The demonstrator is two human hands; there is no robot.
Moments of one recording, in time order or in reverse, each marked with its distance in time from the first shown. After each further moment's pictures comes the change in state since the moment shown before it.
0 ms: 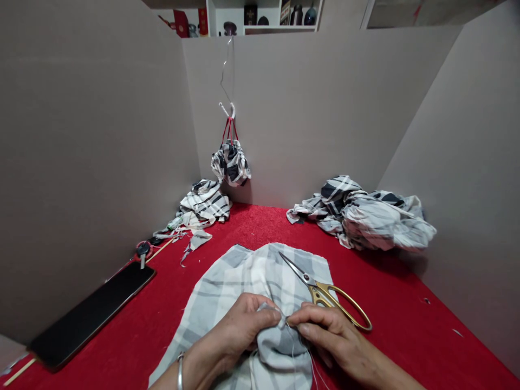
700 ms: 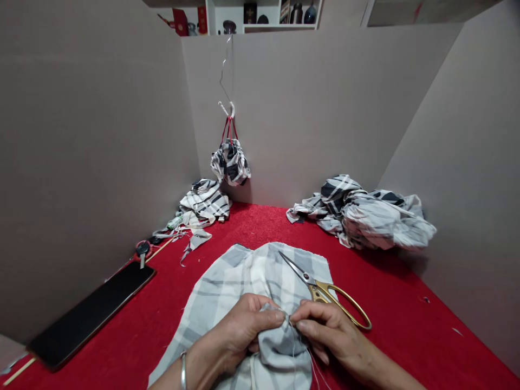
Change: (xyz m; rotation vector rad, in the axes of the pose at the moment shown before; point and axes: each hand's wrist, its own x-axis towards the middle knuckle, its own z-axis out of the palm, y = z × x) left_hand 0.004 -0.006 -0.001 -0.070 -0.059 -0.007; right_hand 0.006 0.012 0.000 0.133 0.014 0.040
